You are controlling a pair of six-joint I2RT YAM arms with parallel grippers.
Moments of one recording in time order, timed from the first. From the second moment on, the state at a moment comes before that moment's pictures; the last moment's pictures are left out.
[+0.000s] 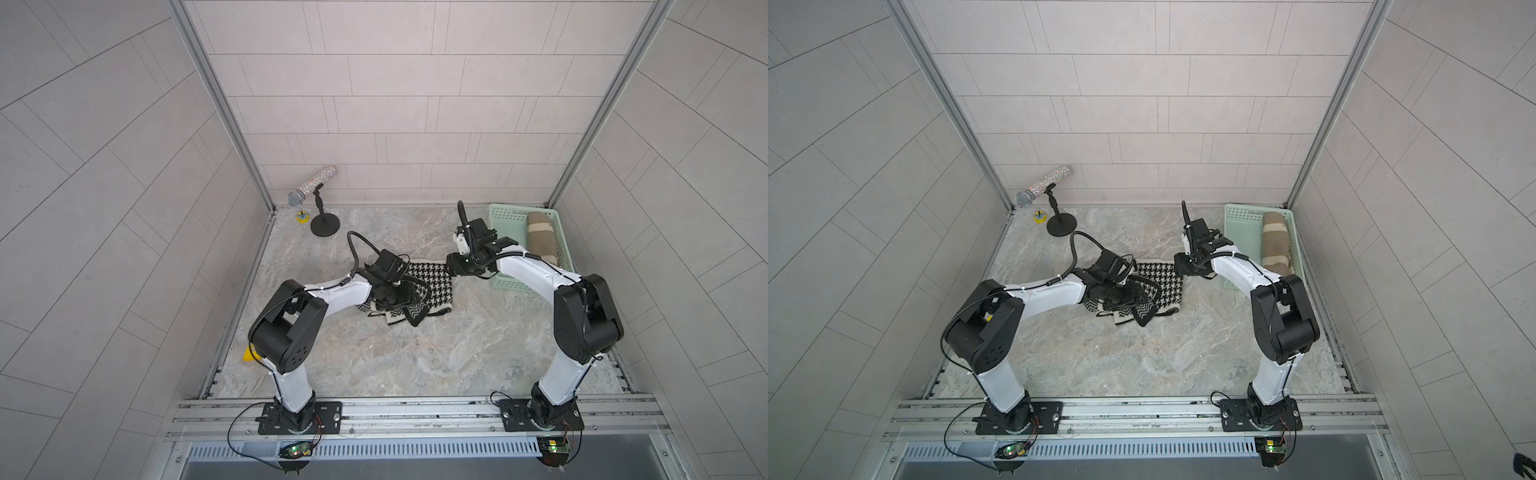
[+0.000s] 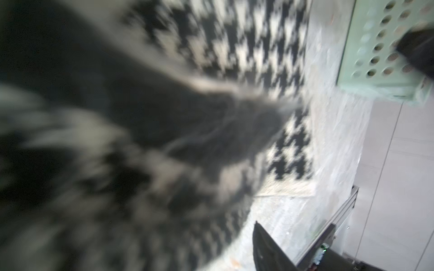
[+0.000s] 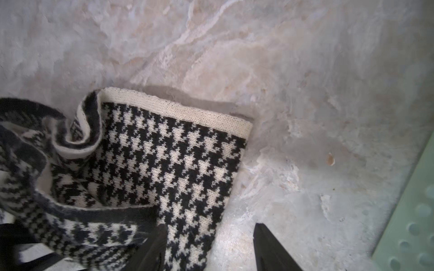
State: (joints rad) left arm -0.58 1.71 1.04 -0.35 0.39 -0.68; right arm 0.33 1.74 1.25 -0.59 -0.11 0.29
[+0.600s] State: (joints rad) left arm -0.56 1.71 1.13 -0.51 0.21 -0.65; right arm 0.39 1.45 0.80 -0.42 -0.17 0.54
